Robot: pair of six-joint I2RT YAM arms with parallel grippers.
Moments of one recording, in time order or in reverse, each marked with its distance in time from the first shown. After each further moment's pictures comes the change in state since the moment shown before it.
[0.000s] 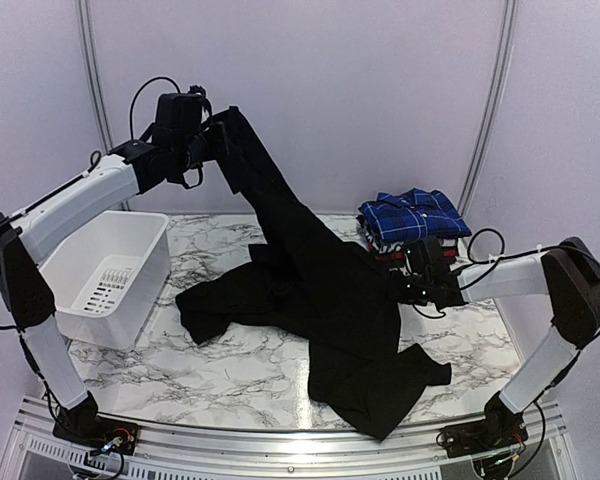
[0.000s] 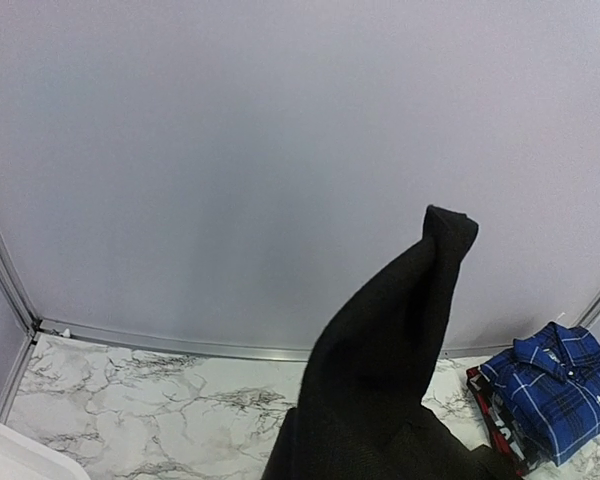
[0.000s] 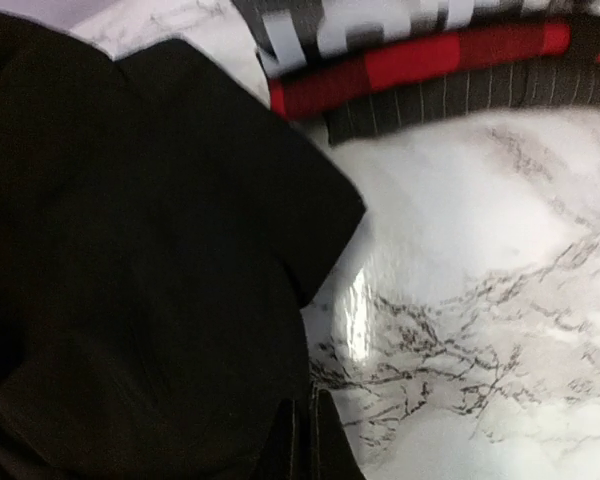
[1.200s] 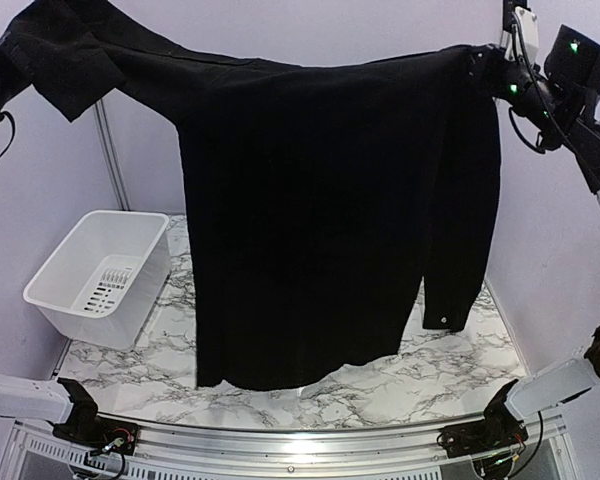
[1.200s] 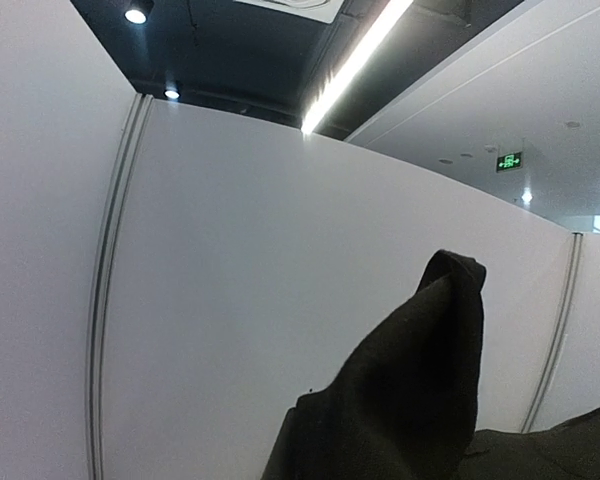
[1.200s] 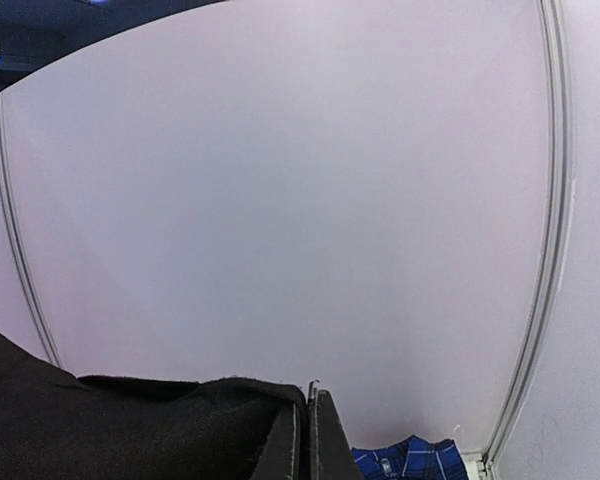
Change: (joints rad) left arm 0.000 -0.742 -0.010 -0.013 0.055 0.262; right arm 0.166 -0.293 1.226 -0.525 0.306 -0.540
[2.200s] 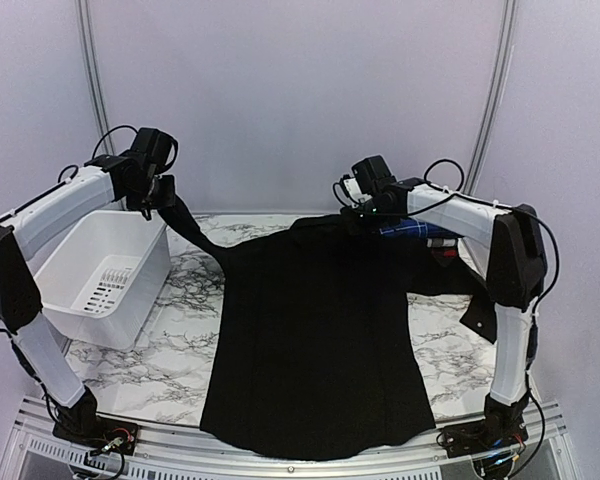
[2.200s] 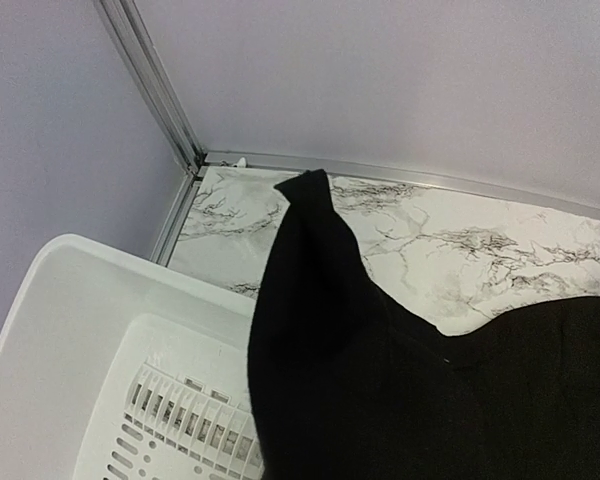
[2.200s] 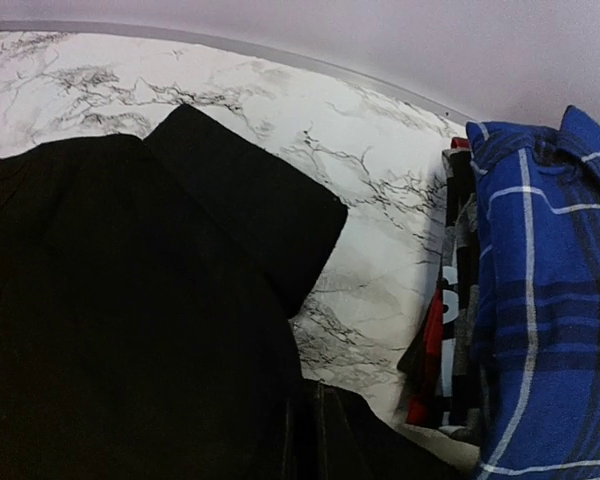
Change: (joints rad) left arm 0.215 0.660 -0.196 -0.395 -0.107 -0.284; right arm -0.103 0.734 -0.203 -0.076 -0.304 0.106
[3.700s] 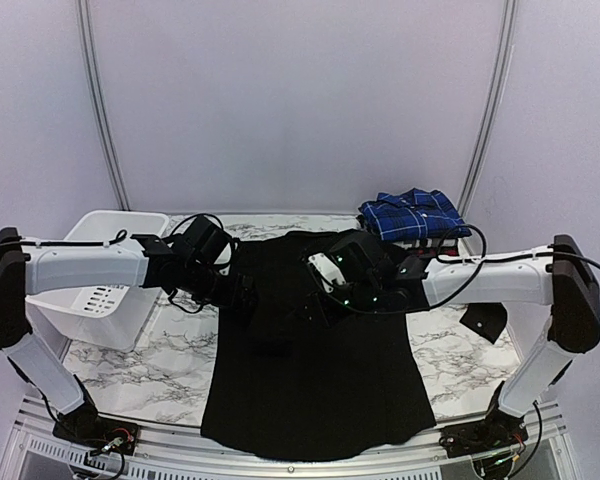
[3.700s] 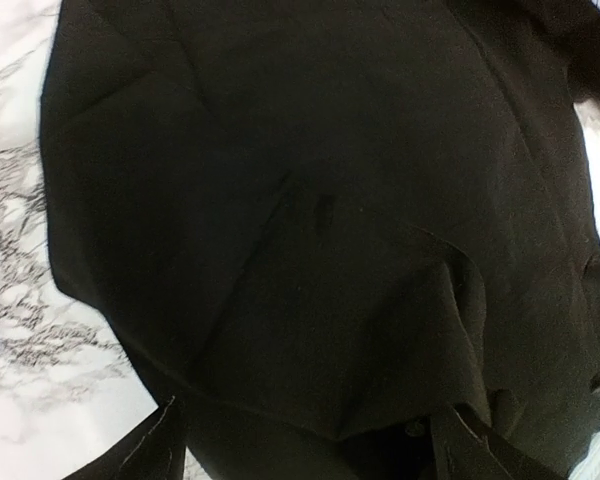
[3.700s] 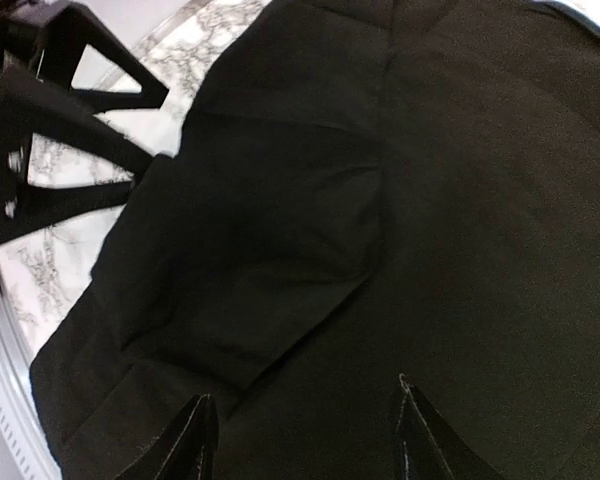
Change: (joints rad) left arm -0.395 -0.077 -0.523 0.283 0.540 -0.111; right arm 0.402 -0.413 -0.705 0.348 -0.214 0.201
